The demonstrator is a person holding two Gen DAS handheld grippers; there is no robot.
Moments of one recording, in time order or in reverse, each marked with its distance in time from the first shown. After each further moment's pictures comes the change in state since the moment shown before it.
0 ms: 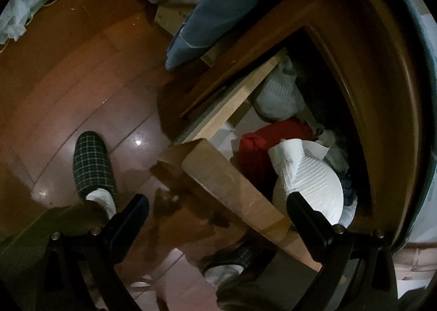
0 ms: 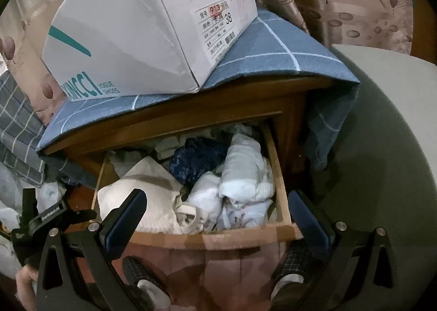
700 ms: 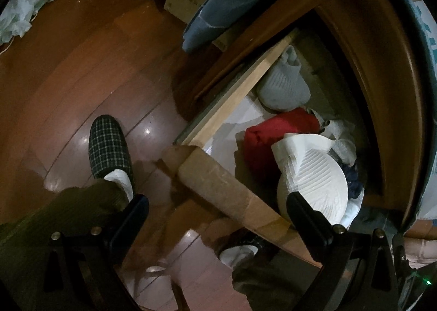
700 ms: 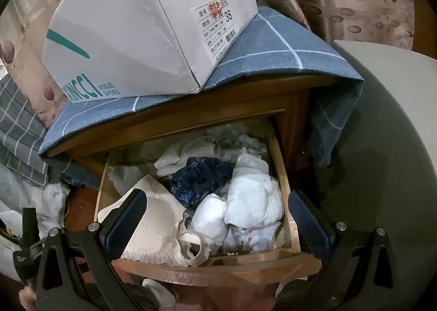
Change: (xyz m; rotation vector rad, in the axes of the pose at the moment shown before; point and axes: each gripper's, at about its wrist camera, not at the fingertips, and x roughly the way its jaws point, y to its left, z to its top) left arm -0.020 0.004 -0.016 0.014 0.078 0.056; right arm 0.005 -0.001 0.007 0.028 0.030 0.022
